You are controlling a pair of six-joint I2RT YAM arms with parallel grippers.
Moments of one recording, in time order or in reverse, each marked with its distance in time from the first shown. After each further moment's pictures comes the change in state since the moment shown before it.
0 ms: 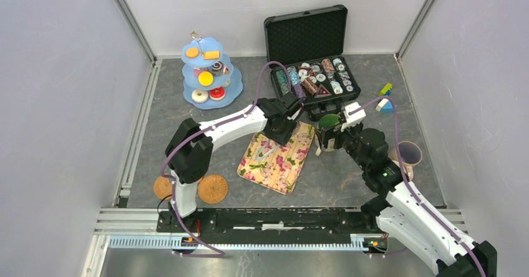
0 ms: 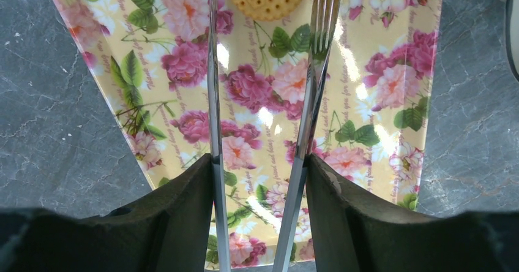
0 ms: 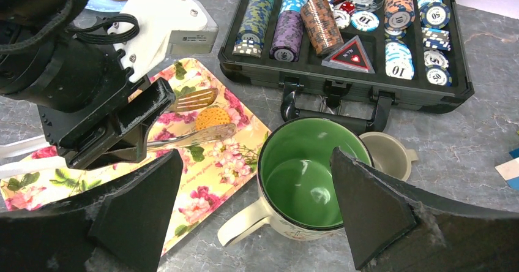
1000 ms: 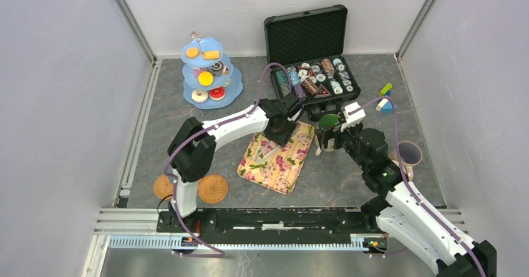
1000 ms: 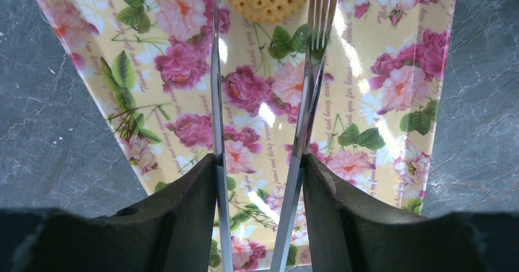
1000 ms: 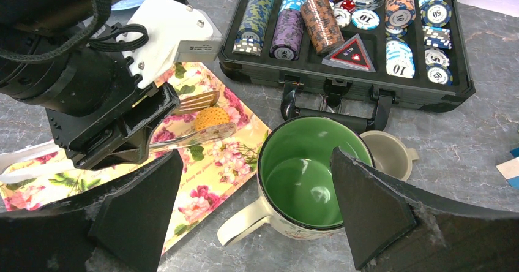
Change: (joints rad) left arm 0.006 0.032 0.005 -0.002 0.010 0.000; right arm 0.000 0.003 -0.004 0.003 0.000 0.000
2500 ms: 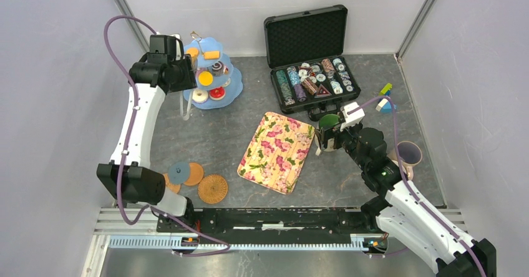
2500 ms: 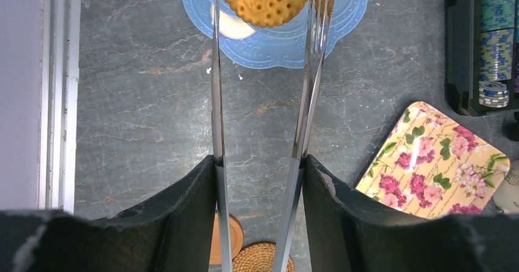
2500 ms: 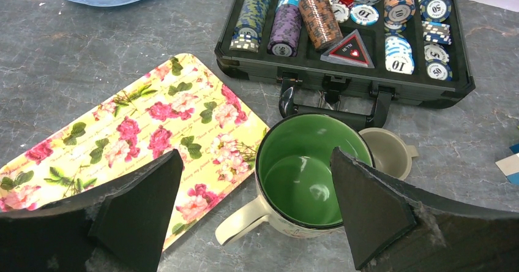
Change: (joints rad) left arm 0.784 -0.463 0.170 -0.219 0.028 0.048; right arm 0.000 0.013 0.000 0.000 0.008 0.000
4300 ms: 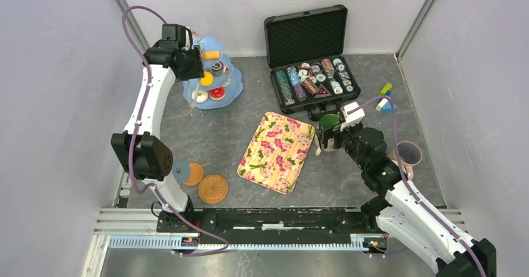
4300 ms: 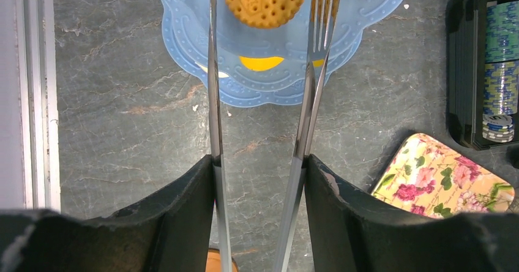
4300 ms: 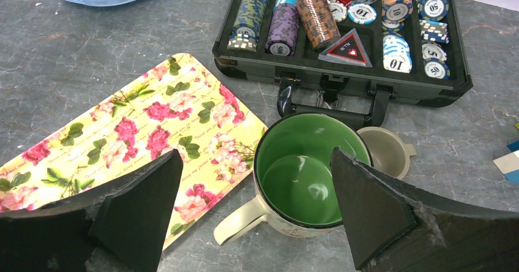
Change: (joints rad) left arm 0.008 0.246 0.158 0.048 0.017 0.018; right arm 0.000 0.001 0.000 0.000 0.008 0.000
